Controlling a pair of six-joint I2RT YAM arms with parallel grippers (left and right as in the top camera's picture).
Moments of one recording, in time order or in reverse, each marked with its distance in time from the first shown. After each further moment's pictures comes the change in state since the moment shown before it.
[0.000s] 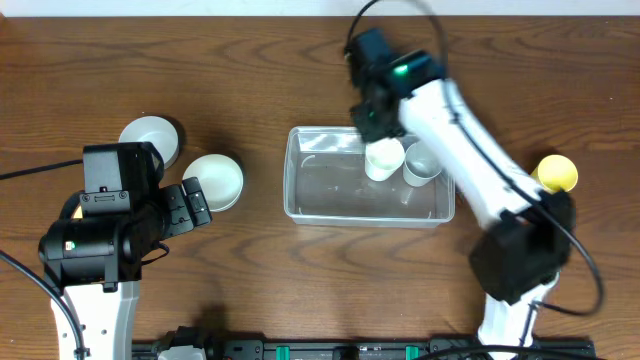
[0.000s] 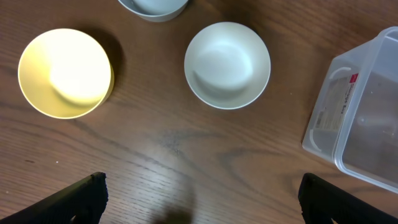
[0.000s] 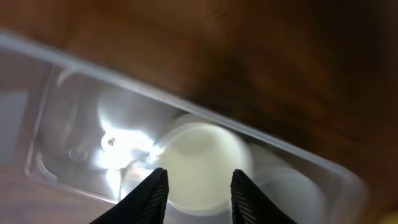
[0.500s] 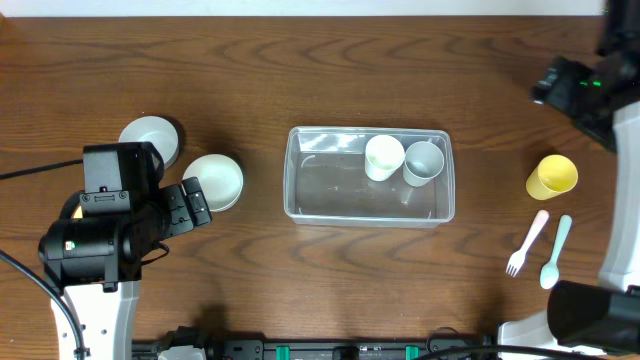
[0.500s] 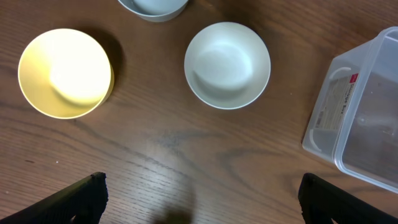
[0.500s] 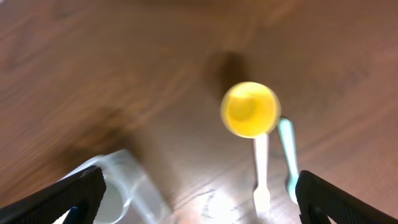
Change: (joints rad) left arm 0.000 0.000 0.000 0.000 0.000 0.000; right arm -0.664 -0.285 0.000 -0.203 0.029 0.332
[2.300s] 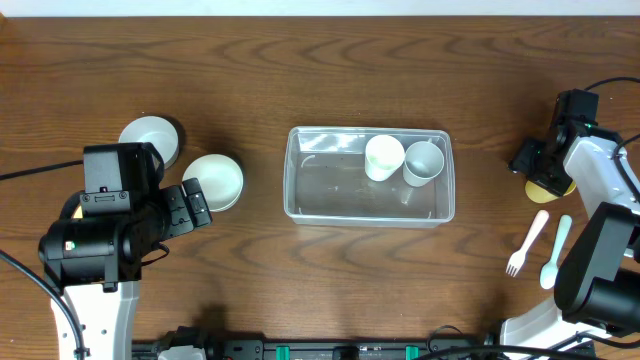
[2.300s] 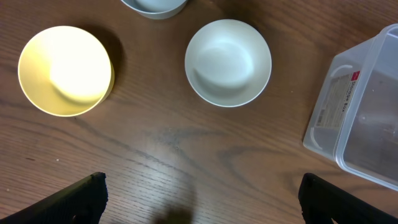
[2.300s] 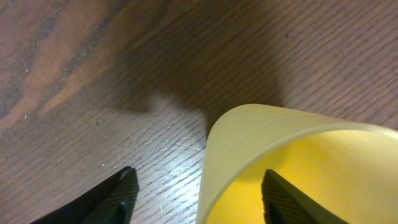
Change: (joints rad) left arm 0.000 0.000 0.000 -0.008 0.000 0.000; right arm -0.087 0.102 -0.750 0.728 -0.054 -0.206
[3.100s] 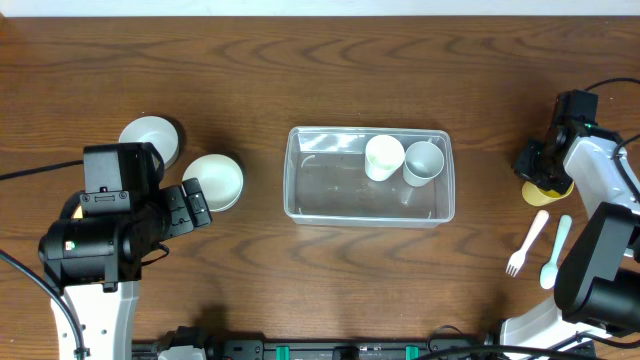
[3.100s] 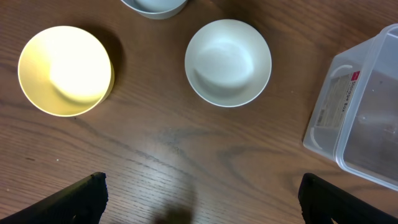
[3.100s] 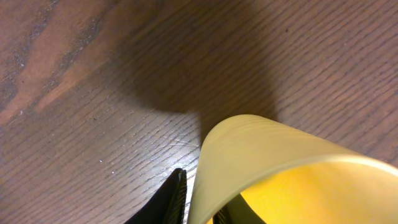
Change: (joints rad) left arm 0.000 0.000 0.000 0.000 0.000 0.000; right arm 0.000 0.000 0.000 -0.011 0.000 0.000
